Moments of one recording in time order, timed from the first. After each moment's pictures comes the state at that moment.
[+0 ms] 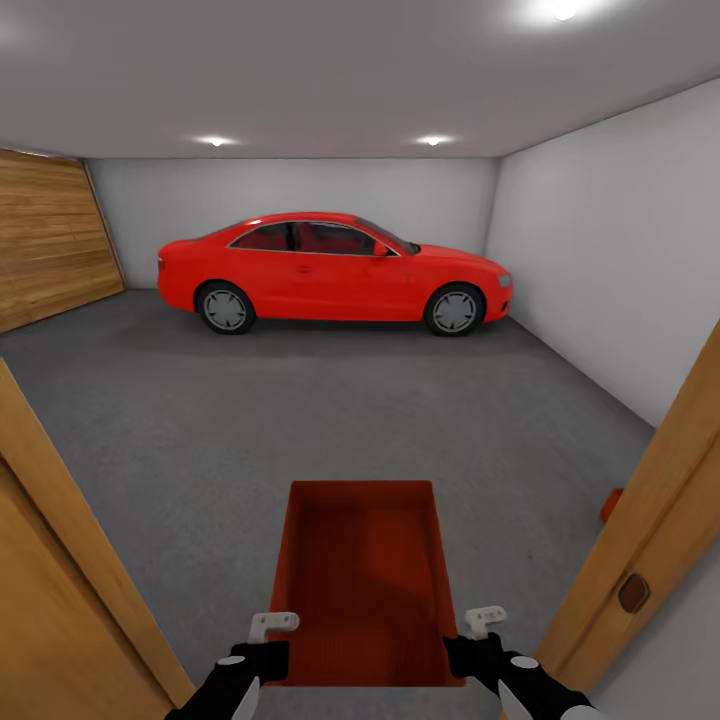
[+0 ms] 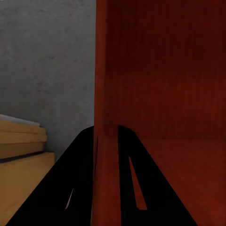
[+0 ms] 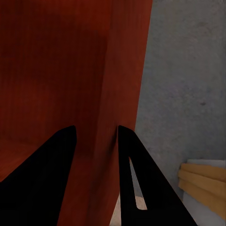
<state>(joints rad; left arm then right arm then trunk) -0.42 -0.12 0.07 -0.46 -0.06 0.19 0.06 -0.56 0.00 -0.07 -0.14 0.12 -0.08 0.22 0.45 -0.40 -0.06</state>
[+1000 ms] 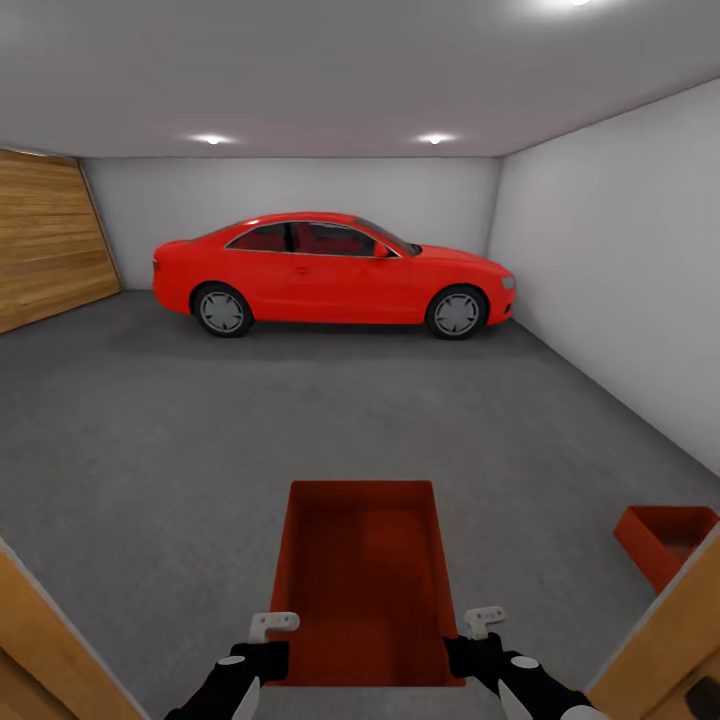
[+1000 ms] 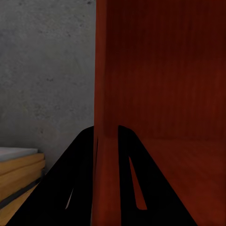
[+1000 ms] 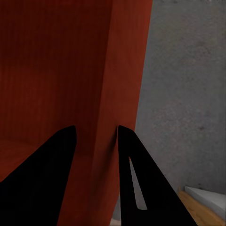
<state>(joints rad) -0.42 -0.12 0.07 -0.46 -0.06 0.19 0.06 -0.56 0.00 -0.07 -0.14 0.12 -0.08 0.23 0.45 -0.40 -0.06</state>
